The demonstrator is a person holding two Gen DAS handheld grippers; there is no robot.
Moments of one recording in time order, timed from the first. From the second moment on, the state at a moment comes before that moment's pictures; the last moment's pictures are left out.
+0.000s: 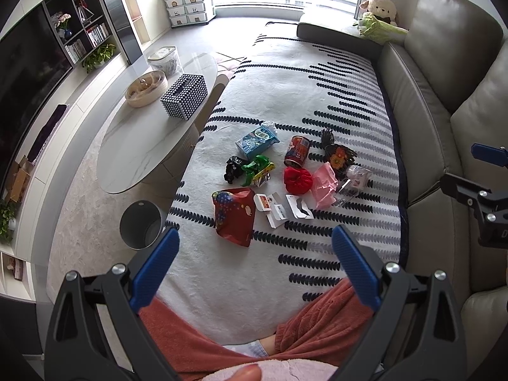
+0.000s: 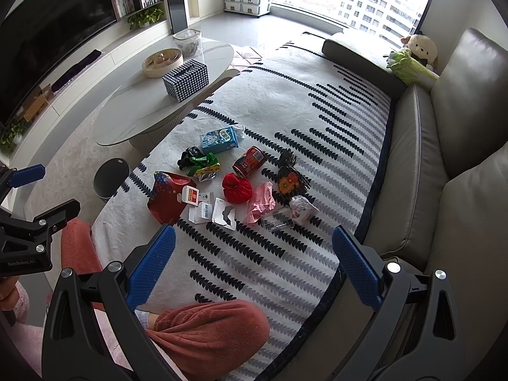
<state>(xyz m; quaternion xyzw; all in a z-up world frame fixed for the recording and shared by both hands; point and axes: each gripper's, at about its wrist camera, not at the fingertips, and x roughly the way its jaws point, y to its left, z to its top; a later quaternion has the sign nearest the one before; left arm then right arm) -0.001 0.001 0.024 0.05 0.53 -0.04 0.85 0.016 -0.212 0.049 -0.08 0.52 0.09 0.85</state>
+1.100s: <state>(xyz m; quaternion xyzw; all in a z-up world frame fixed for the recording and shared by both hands) -0.003 0.004 0.019 0.05 0.53 -0.04 0.85 0.013 -0.214 0.053 -0.08 0.52 0.09 0.85</state>
